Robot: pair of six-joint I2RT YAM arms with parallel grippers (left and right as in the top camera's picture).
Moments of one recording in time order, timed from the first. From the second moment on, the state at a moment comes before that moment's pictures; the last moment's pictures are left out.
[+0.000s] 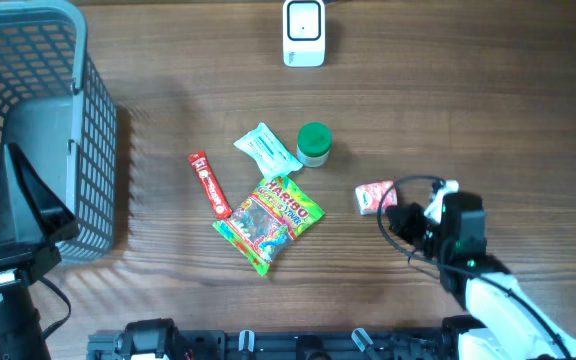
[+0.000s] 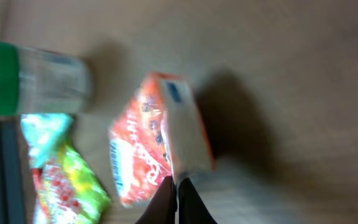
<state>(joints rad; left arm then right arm) 0.08 0.50 1.23 -0.25 -0.13 0.08 0.08 1.14 0.24 0.09 -0.39 0.70</state>
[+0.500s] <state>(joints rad) 0.08 0.50 1.23 -0.25 -0.13 0.08 0.08 1.14 0.69 -0.59 -0.42 0.40</state>
